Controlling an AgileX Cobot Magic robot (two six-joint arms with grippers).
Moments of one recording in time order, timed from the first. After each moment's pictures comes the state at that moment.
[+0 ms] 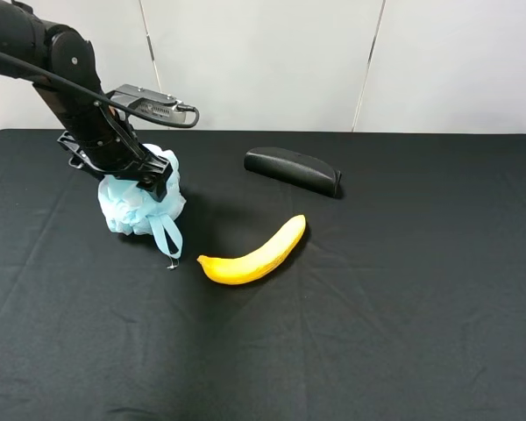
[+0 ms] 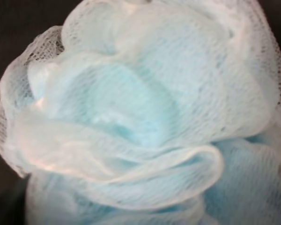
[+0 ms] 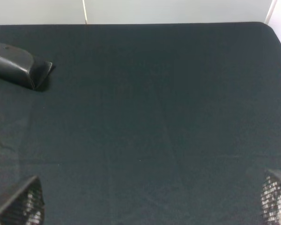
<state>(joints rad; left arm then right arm) -0.35 1.88 -1.17 0.09 0.53 0.01 -0.06 0.00 -0.50 0.04 1.01 -0.03</state>
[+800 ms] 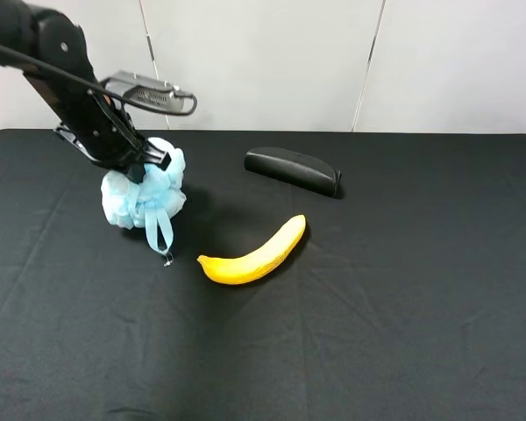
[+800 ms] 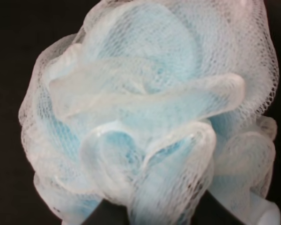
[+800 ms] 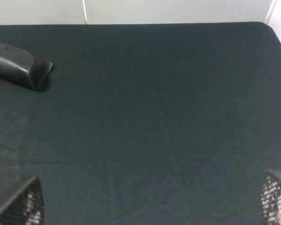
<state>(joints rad) -0.35 1.83 -1.17 0.09 0.53 0.01 -0.06 0.00 -0.50 0.04 1.01 -0.03</state>
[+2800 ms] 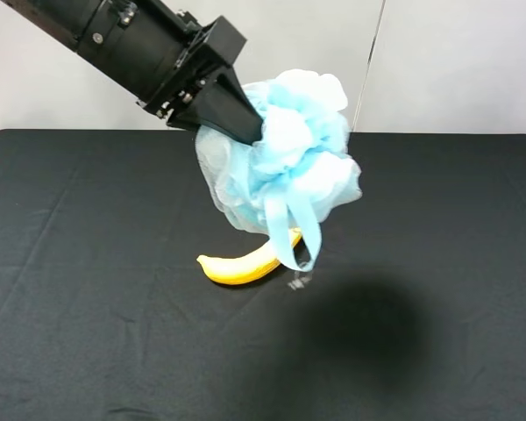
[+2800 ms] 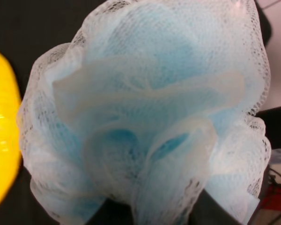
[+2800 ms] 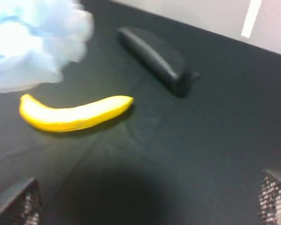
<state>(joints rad) -0.56 1.54 -1.21 -0.80 0.85 0.50 0.33 0.38 -0.69 0.26 0.95 -0.31</state>
